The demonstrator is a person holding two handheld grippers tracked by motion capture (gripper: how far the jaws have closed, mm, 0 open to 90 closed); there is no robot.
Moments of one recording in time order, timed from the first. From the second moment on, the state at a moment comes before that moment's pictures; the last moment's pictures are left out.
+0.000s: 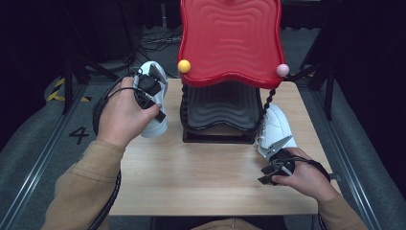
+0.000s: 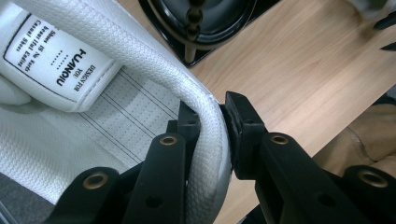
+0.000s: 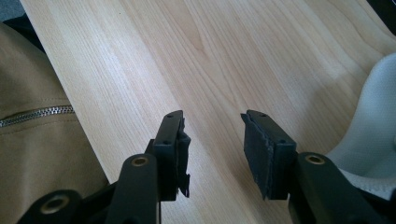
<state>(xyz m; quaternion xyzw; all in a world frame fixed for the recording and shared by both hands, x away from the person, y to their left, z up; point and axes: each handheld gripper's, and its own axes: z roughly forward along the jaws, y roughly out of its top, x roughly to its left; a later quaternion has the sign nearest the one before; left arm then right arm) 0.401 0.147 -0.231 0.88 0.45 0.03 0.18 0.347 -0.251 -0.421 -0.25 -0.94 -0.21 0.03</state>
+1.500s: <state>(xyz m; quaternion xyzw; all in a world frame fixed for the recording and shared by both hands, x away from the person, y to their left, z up) 0.402 0.120 -0.096 0.87 0.43 0.11 0.19 0.343 -0.245 -0.425 -0.25 -0.95 -0.20 0.04</state>
